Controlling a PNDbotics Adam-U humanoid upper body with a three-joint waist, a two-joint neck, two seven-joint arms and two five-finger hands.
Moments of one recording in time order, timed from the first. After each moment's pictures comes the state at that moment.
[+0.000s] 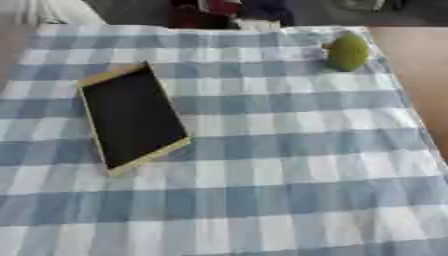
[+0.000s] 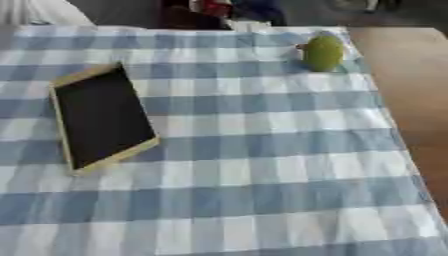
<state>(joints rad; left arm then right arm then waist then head) -0.14 0.45 0.56 -1.98 0.05 -0.33 0.35 -0.36 -0.81 -0.26 -1.98 0.18 0.01 -0.45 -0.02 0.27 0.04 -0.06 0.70</state>
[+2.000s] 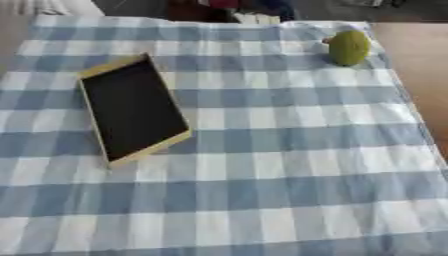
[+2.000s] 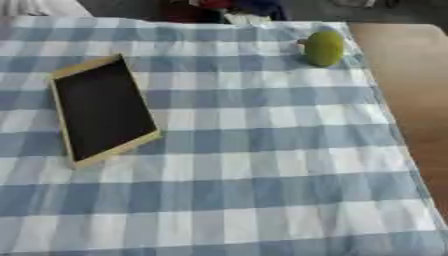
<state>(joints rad) -0.14 0.45 0.55 -1.98 0.06 -0.32 0.33 -0.95 -0.90 0.07 -1.20 0.46 -0.11 0.24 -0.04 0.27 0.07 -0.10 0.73</state>
